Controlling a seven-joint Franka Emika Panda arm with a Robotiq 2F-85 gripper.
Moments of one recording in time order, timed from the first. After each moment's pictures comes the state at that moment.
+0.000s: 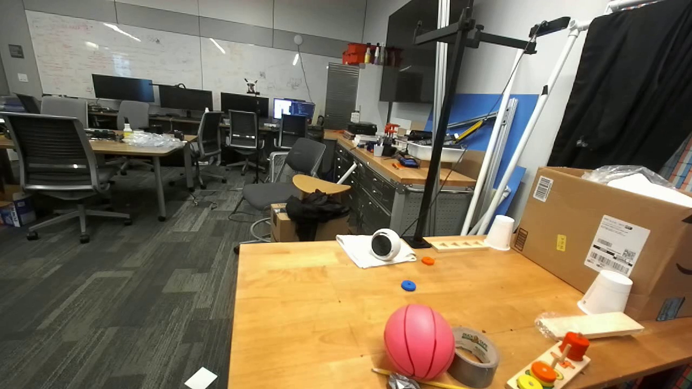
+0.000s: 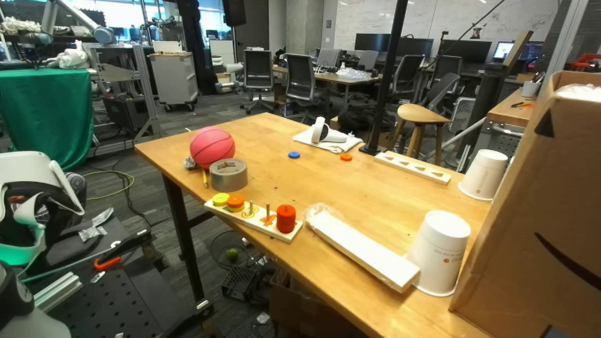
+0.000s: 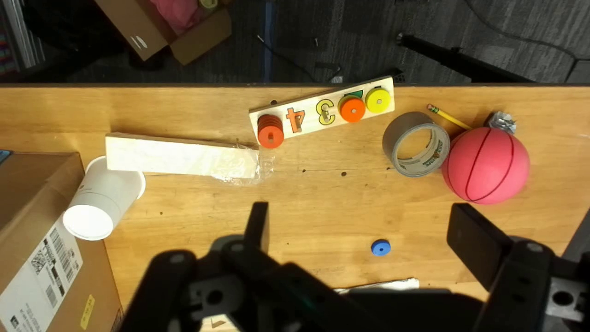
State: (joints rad) arm -0.06 -0.99 -0.20 -2.58 -0.05 1.79 -0.23
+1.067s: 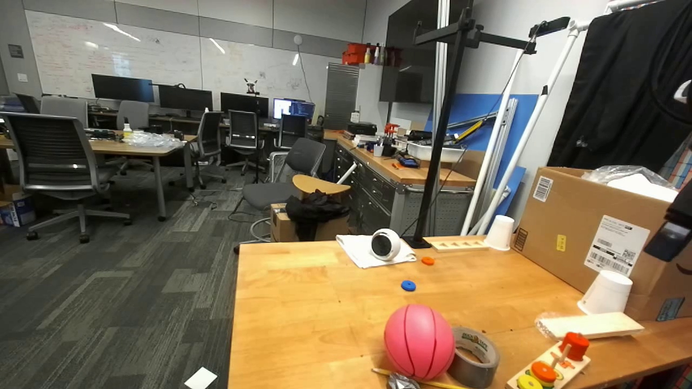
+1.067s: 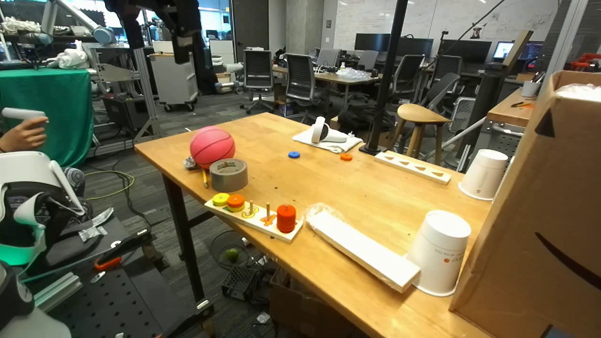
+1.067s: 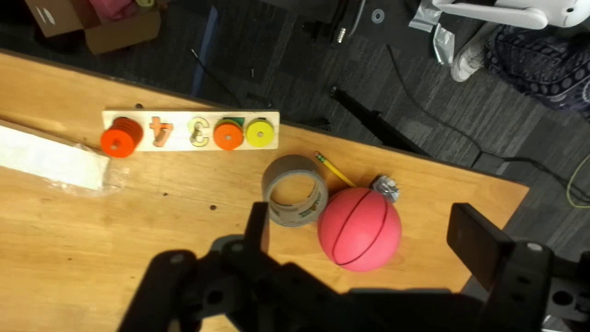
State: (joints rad) arm 0.15 -0.97 -0.04 -2.69 0.13 1.83 -0.23
